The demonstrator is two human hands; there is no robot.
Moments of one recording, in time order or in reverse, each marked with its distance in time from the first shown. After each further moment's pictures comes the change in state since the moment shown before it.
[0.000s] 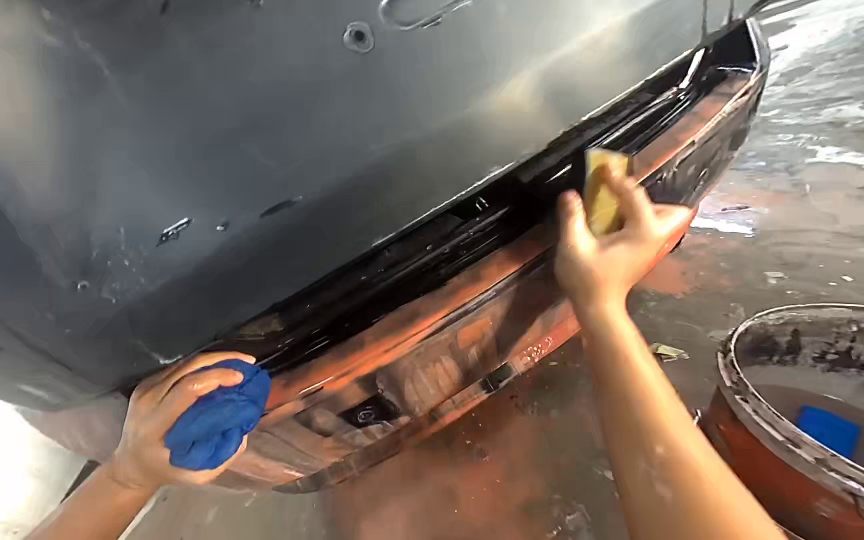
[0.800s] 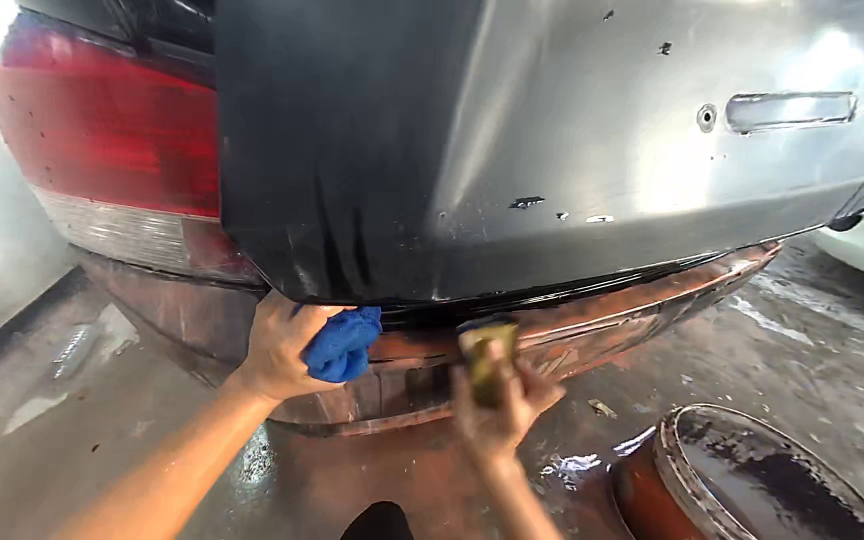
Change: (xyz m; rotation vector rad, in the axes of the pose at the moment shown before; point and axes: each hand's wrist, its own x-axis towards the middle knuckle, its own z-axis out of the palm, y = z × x) left_hand -0.012 0.021 0.008 0.058 0.505 -0.149; right_hand -0.223 -0.144 -0.033 0.111 -0.254 -0.331
